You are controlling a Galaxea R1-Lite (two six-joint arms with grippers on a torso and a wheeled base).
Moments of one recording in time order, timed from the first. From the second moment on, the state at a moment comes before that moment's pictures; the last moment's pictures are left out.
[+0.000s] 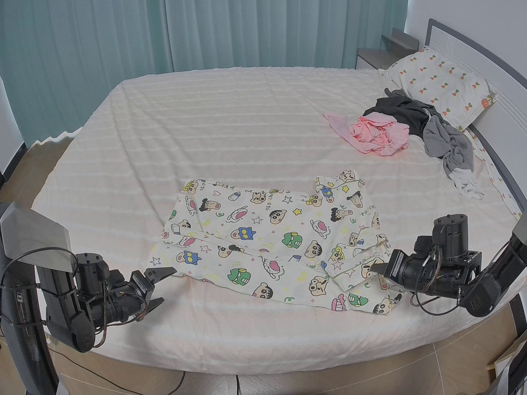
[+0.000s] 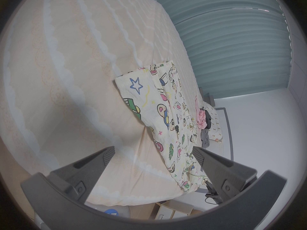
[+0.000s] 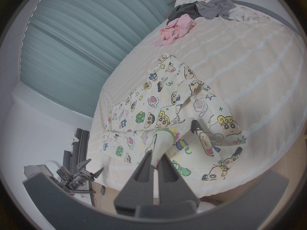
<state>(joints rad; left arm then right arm) -0.06 2.24 -0.22 -1.54 -0.45 -1.04 0.34 1.90 -0.46 -0.89 0.15 0.74</state>
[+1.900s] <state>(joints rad) -0.12 2.30 -0.26 -1.54 -0.31 -1.03 0.28 1.91 -0.54 -0.49 0.16 0.58</state>
